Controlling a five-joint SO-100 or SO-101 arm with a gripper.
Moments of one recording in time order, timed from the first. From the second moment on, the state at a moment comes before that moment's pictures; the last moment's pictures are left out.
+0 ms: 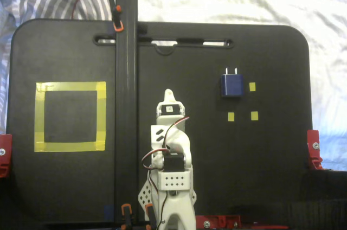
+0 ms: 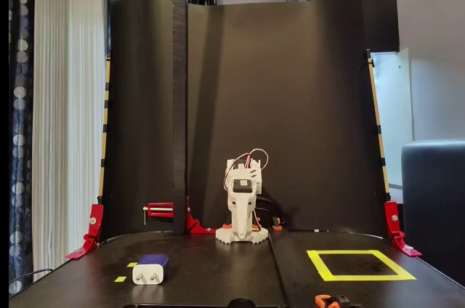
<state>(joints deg) -1.0 189.3 179.7 43.2 -3.2</state>
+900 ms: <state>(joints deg) -1.3 187.5 179.6 42.4 -3.2</state>
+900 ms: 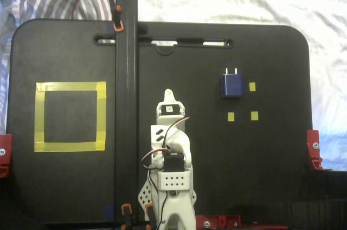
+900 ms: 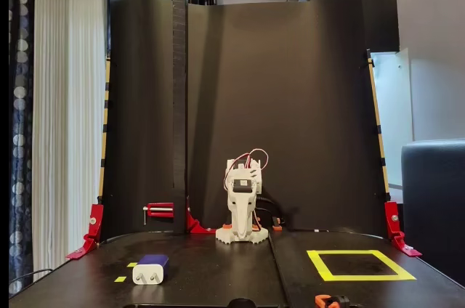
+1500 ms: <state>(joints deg) 2.6 157.2 151.1 46.4 -25.6</state>
